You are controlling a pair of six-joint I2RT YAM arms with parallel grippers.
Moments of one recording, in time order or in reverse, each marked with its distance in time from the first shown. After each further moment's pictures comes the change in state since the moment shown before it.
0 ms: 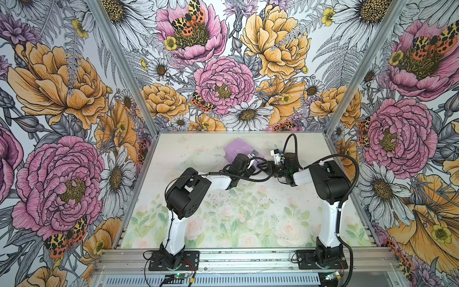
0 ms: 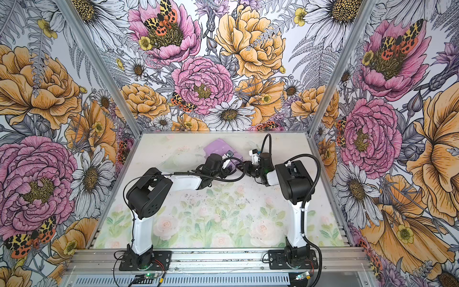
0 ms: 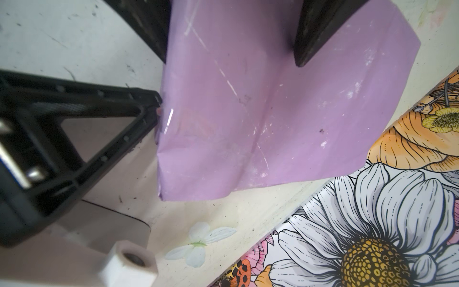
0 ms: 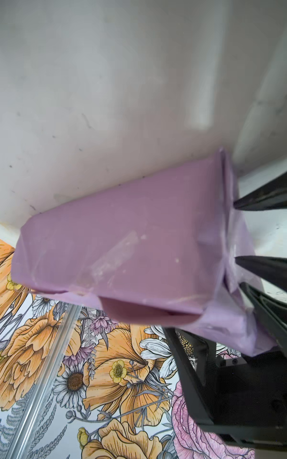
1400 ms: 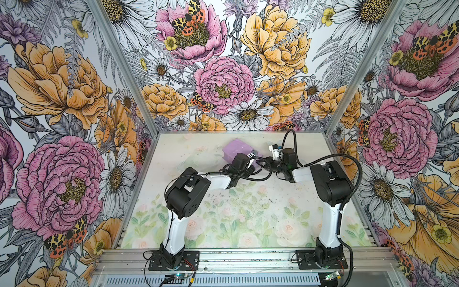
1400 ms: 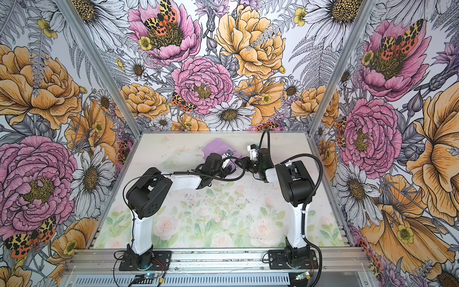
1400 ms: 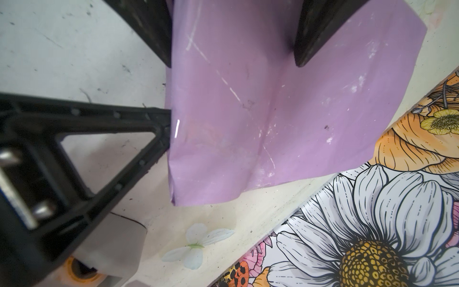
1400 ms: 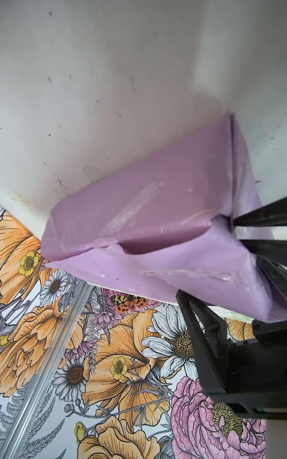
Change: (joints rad) left arm 0.006 0.000 0.007 -0.013 0.003 -0.001; right arm 0.033 -0.034 0.064 -0.064 0.038 -0.031
